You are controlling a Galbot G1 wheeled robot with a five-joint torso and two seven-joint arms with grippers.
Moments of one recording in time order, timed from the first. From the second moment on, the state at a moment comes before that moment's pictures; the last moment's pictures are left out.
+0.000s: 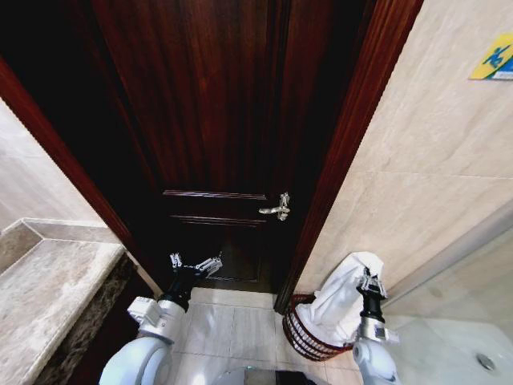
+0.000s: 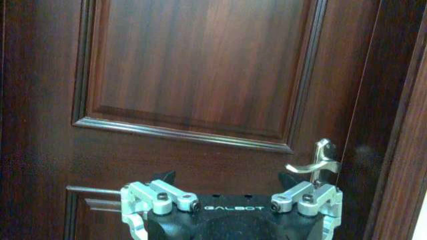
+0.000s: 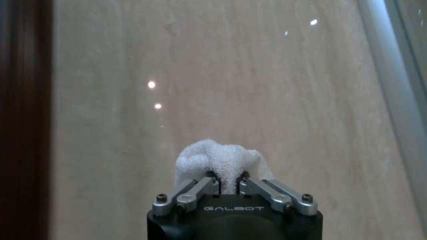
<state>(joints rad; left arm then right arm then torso) 1.80 -1.54 -0.58 -2.50 -0.20 0.24 0.16 -1.50 1.44 0.67 1.53 0.39 0.77 -0.03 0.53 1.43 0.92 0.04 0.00</state>
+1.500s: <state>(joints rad) 1.80 -1.54 -0.58 -2.50 -0.20 0.24 0.16 -1.73 1.53 0.80 2.11 0.41 0.82 -0.09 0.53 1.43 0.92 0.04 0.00</state>
